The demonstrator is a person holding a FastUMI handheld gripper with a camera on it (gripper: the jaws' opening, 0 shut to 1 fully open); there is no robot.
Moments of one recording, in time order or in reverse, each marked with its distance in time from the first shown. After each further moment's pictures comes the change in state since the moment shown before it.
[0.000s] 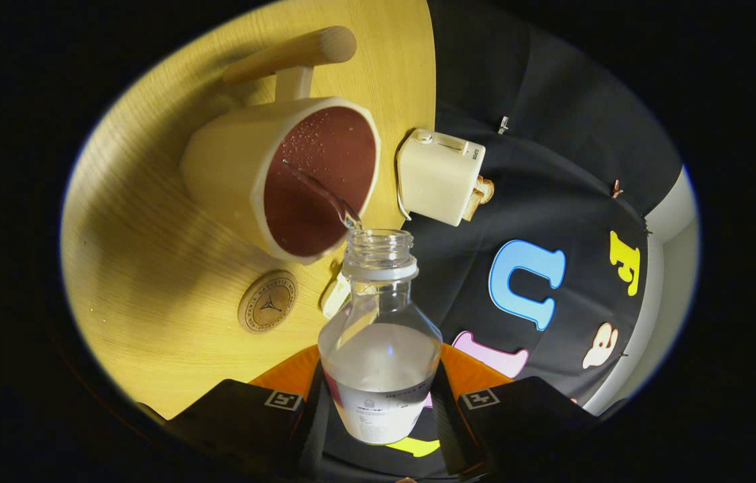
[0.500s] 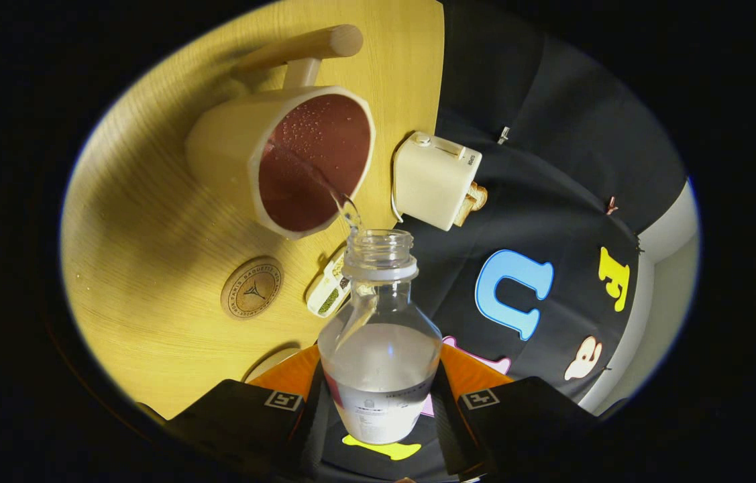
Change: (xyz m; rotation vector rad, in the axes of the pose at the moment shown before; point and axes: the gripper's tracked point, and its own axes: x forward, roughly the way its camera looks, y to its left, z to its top) arm -0.003 -0.014 -0.004 -0.079 -0.021 -0.037
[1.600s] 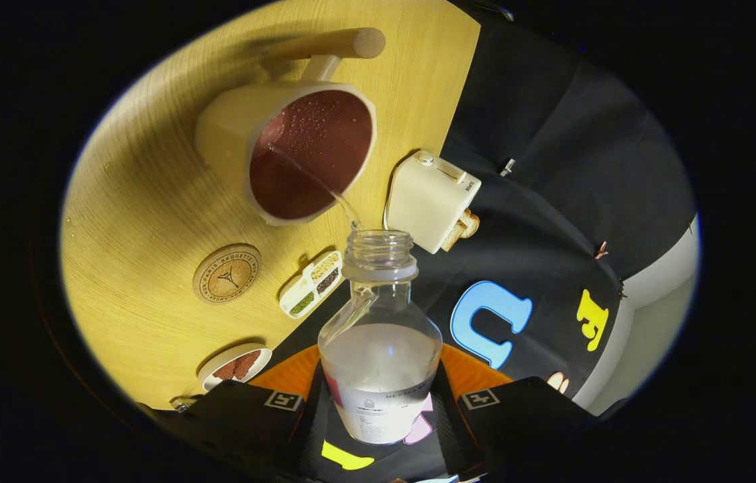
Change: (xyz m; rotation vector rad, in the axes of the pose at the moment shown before) arm 0.010 -0.025 0.006 -0.175 -0.087 -0.050
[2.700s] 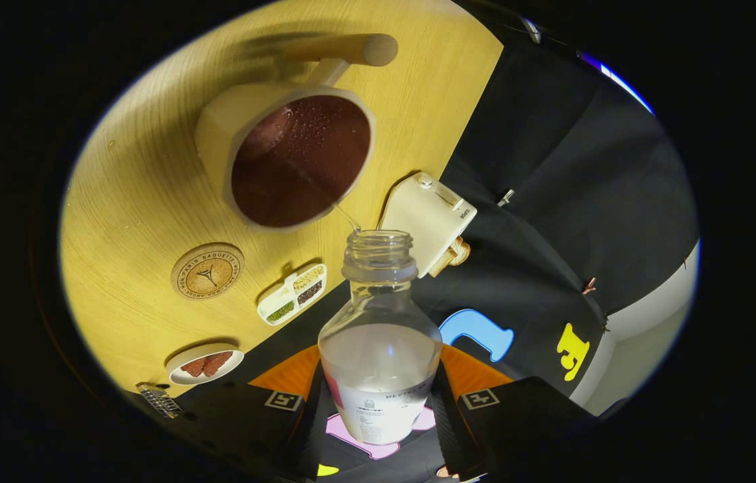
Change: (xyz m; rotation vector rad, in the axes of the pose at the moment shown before) arm 0.011 -0.017 0.019 -0.125 -0.097 -0.039
